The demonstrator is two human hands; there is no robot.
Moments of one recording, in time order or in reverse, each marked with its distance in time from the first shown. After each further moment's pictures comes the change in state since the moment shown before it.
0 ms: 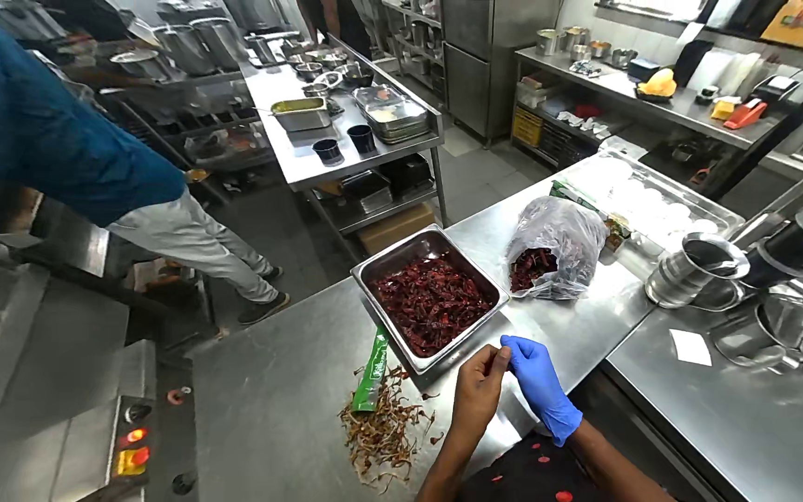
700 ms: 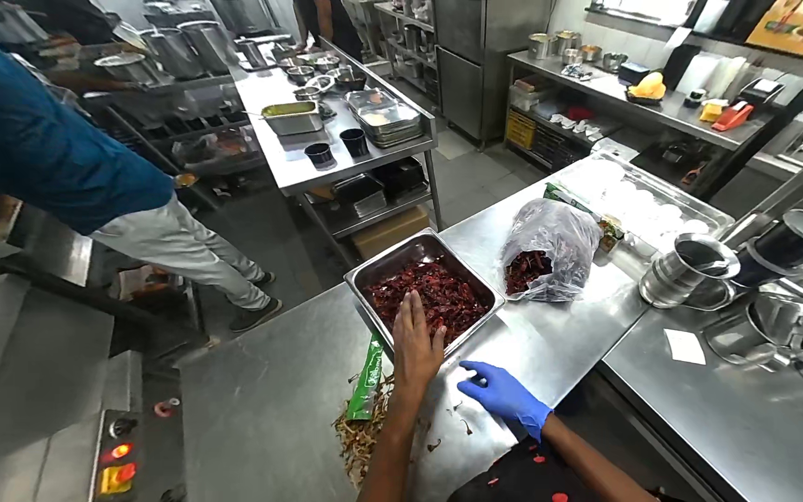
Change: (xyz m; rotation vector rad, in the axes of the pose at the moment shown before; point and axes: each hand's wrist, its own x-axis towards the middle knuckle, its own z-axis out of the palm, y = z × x) left_hand 0.077 -0.025 -0.094 1.051 0.187 0.189; right_hand 0.014 0.072 0.009 -0.556 -0.494 0.199
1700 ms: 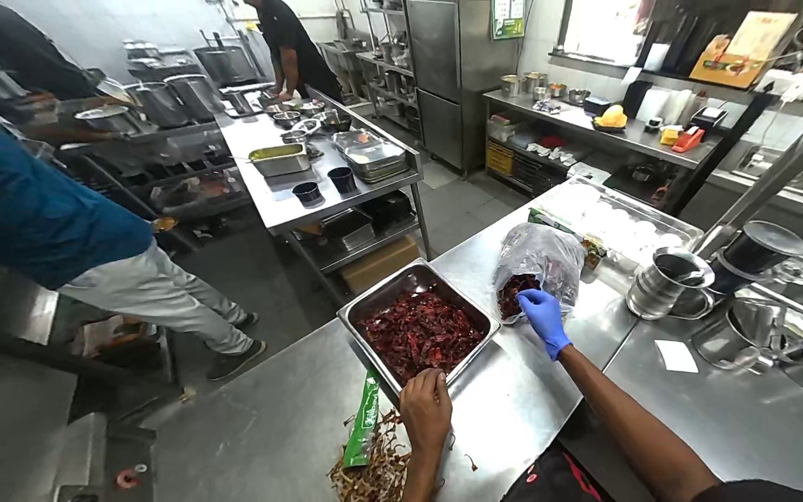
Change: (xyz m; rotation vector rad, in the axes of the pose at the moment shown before) left_hand -0.049 -0.022 0.057 -0.014 0.217 0.060; right_hand 0.084 0.024 -0.164 -0.019 0.908 -0.196
